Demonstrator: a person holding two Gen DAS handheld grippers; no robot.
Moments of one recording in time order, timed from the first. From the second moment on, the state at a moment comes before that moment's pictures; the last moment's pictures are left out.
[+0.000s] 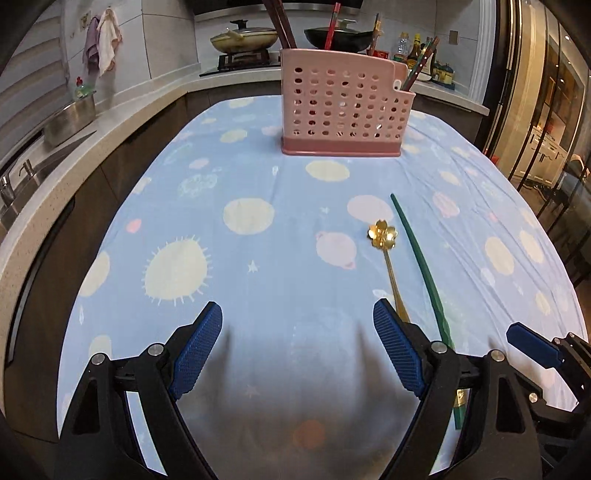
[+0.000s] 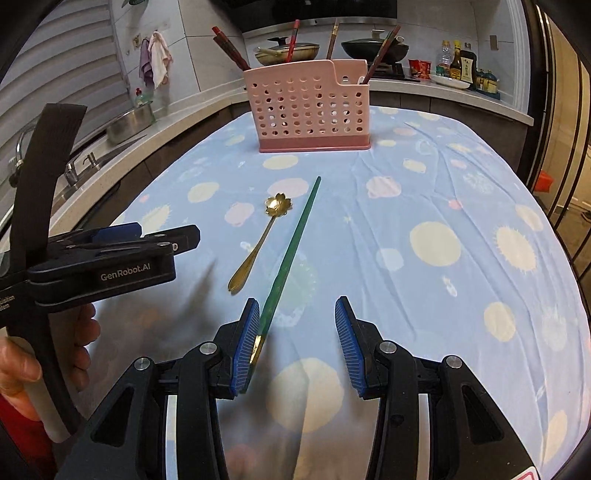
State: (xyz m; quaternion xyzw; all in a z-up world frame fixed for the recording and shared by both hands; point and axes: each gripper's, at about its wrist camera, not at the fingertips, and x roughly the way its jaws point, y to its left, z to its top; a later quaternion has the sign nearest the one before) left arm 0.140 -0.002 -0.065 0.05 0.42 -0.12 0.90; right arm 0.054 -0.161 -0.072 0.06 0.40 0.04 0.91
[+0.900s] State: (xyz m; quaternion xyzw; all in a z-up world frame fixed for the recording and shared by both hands) left arm 0.118 -0.009 -0.078 0.03 0.44 -0.15 0.88; right arm 0.044 -0.162 -0.092 0.05 0.40 0.02 0.91
